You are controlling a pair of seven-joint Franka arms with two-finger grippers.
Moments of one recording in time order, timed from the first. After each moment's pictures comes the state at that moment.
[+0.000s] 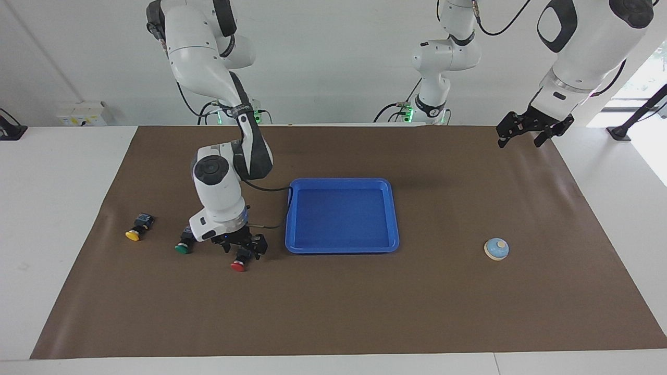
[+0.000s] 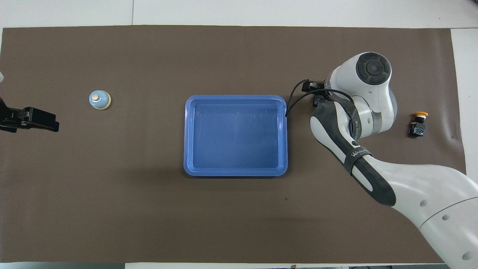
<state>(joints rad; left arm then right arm) 0.00 -0.05 -0.04 -1.68 -0.01 1.58 0.03 0.13 0.49 0.06 -1.76 -0.09 2.35 0.52</state>
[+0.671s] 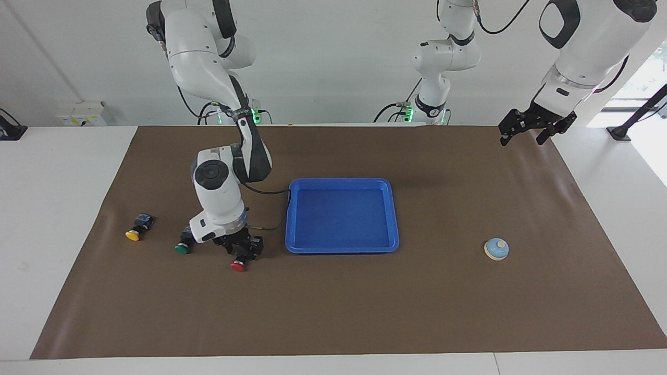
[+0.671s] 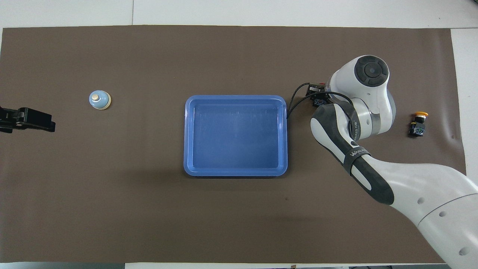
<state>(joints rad) 0.00 -0.06 -0.03 -1.68 -0.01 1.58 0.03 0.13 0.50 0.06 -1.77 -0.10 2.35 0.52</state>
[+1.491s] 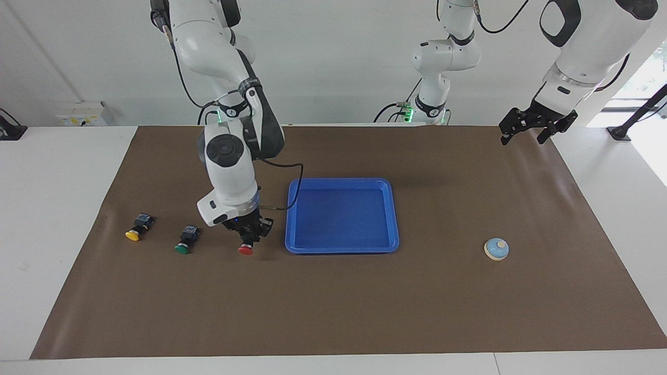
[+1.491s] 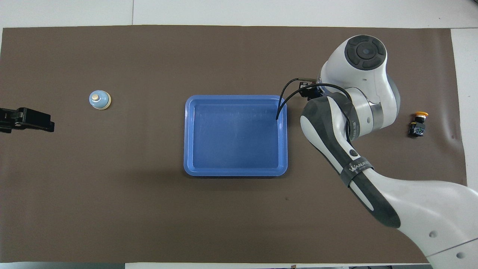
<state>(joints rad) 0.00 -0.06 -0.03 -1.68 -0.01 1.58 0.03 0.23 0.38 0.07 -1.65 -0.10 2.05 0.53</state>
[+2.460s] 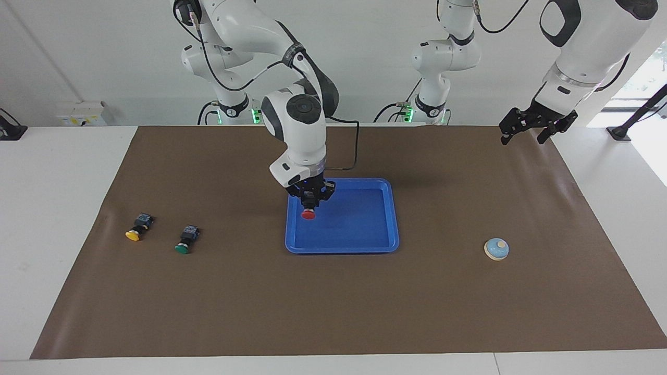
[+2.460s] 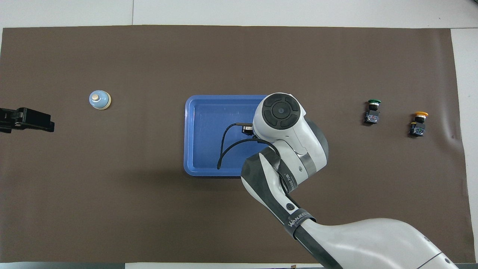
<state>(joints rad) 0.00 -0.06 -0.03 -1.68 -0.01 1.58 0.03 0.46 0.35 0.08 -1.85 -0.04 2.21 0.70</state>
